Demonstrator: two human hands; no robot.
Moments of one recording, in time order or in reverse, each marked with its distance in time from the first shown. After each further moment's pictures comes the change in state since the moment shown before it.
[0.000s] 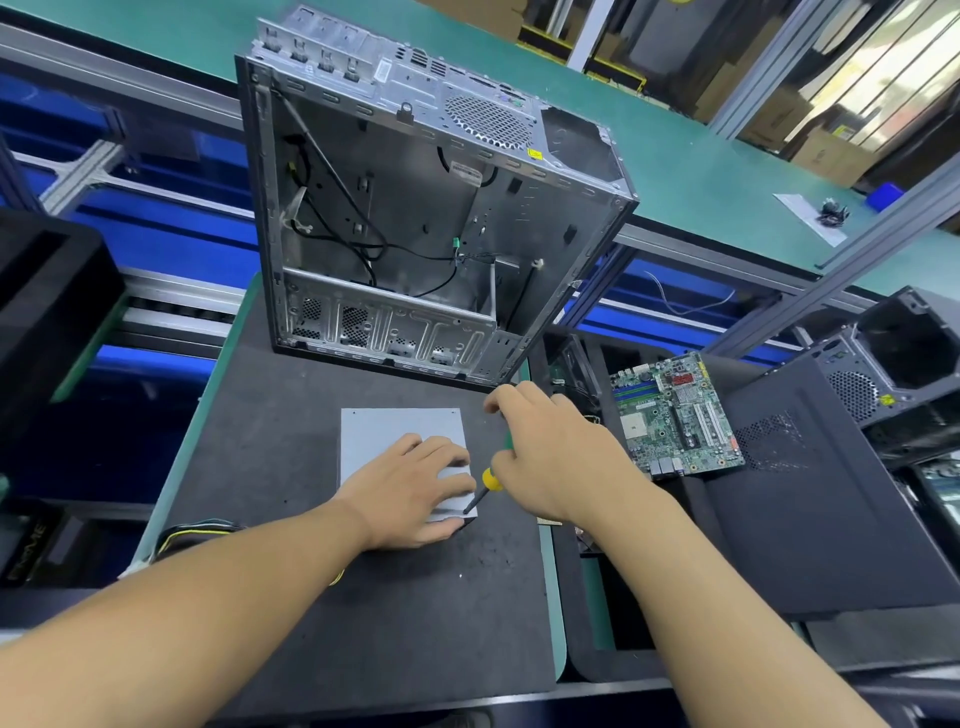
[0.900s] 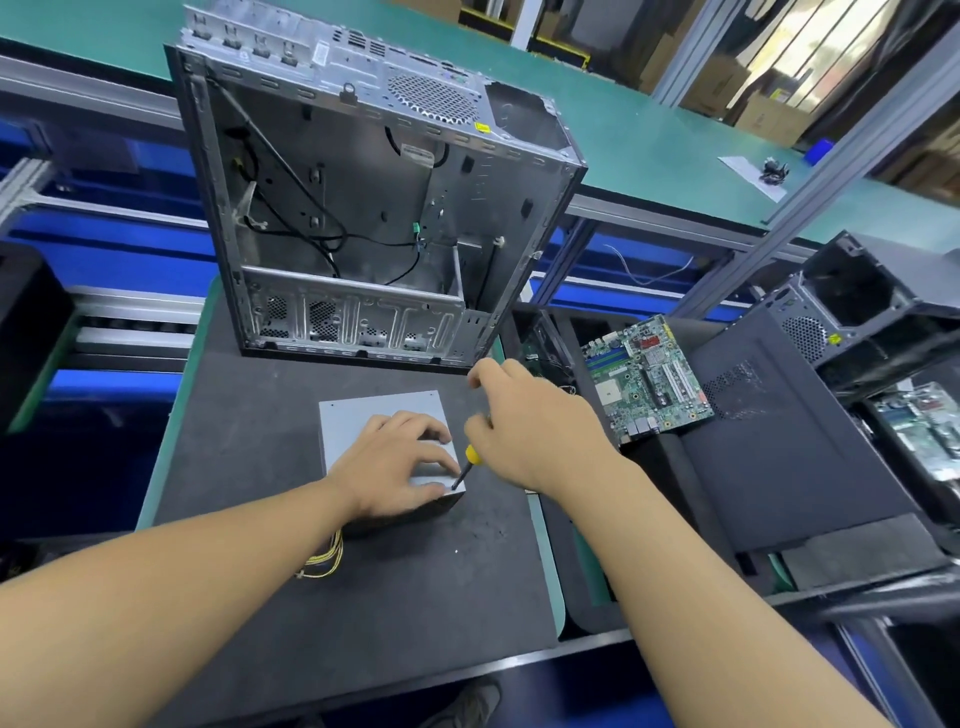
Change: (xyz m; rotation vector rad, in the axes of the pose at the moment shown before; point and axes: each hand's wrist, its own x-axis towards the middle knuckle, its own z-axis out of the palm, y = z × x) left_hand 0.003 -0.010 -0.007 -0.366 -0.045 -0.108; right_hand -0.010 -0.005 0.012 0.010 0.116 0.086
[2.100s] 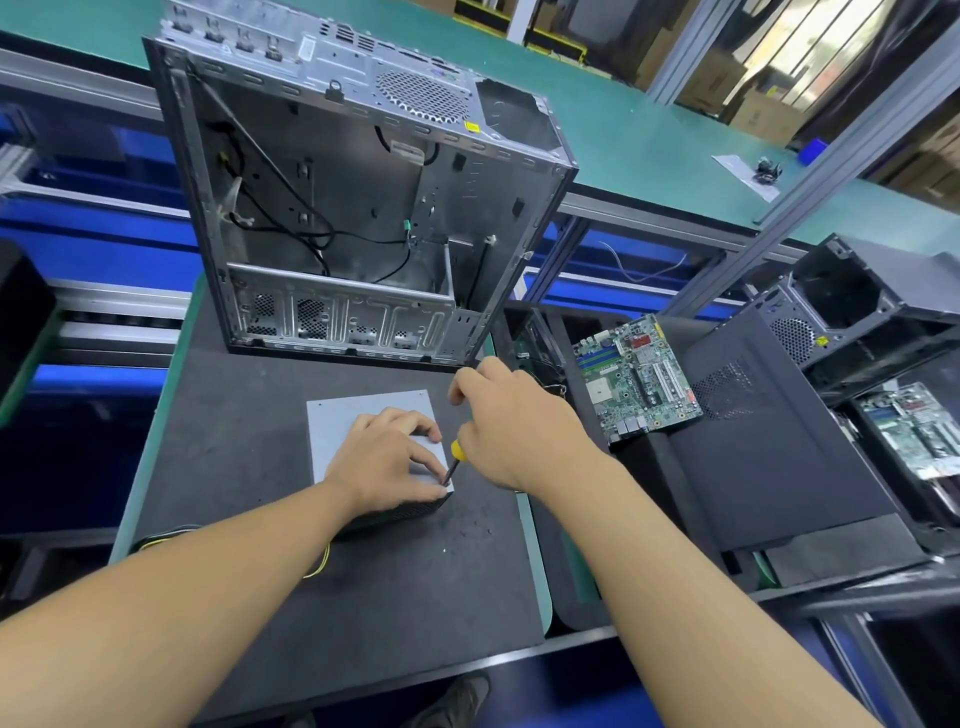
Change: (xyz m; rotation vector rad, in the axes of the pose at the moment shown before) left_hand 0.009 0.008 0.005 -0.061 0.030 -0.136; right_hand 0.004 -0.003 -0.007 0.007 -0.078 -0.033
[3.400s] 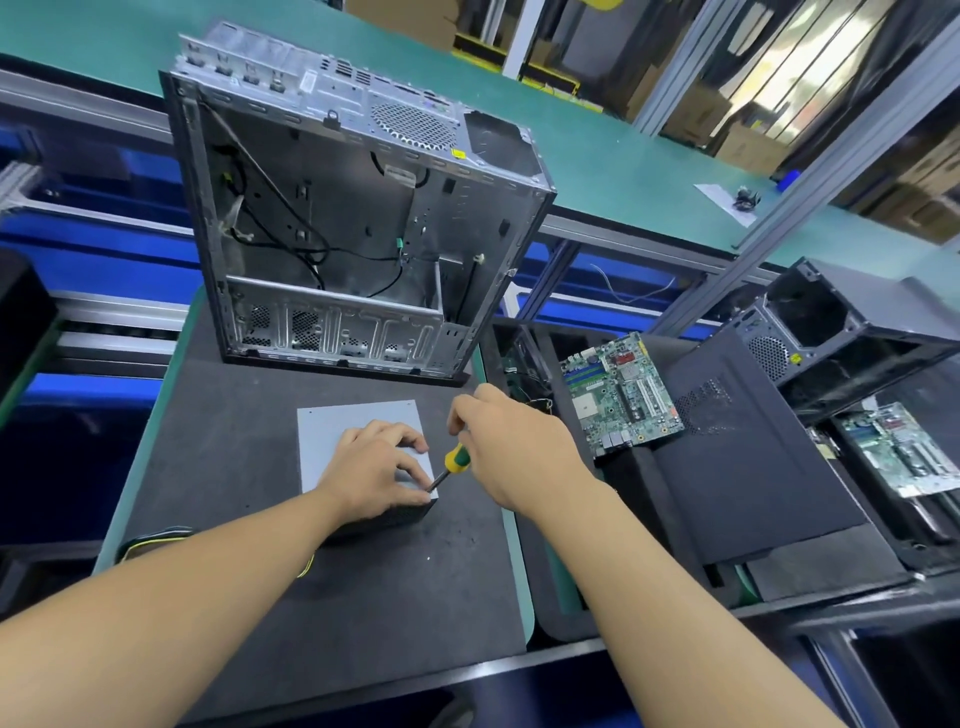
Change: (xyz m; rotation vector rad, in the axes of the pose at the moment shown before) left_hand -0.004 0.011 -0.002 -0.035 -0.051 -0.089; right_hand -0.018 0.015 0.008 -0.062 0.065 -0.049
